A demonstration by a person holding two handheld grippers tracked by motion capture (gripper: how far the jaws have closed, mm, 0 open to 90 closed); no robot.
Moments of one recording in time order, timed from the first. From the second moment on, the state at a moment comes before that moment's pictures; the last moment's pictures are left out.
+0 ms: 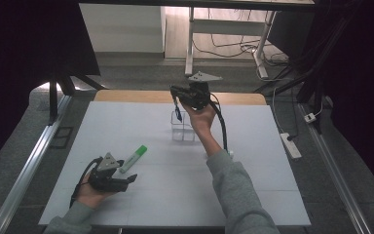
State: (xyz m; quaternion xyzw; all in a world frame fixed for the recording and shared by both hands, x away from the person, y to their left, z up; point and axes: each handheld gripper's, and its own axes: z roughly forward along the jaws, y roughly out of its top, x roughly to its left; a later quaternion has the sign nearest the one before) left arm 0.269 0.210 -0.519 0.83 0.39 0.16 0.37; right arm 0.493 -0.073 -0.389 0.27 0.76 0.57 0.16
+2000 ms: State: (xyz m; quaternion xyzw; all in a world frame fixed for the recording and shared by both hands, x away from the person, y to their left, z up) left arm 0.272 0.211 -0.520 0.82 0.40 0.16 0.37; right arm 0.400 -0.184 -0.433 0.26 0.83 0.47 0.15
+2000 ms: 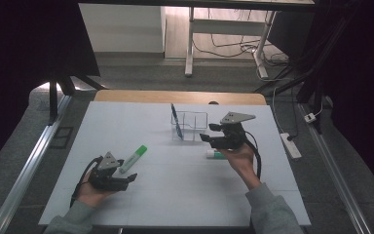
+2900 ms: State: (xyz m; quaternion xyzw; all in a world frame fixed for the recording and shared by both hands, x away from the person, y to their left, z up) left arm 0.272 0.213 -0.518 0.82 0.40 0.17 0.37; right arm 0.346 -0.244 -0.465 0.28 0.84 0.44 0.15
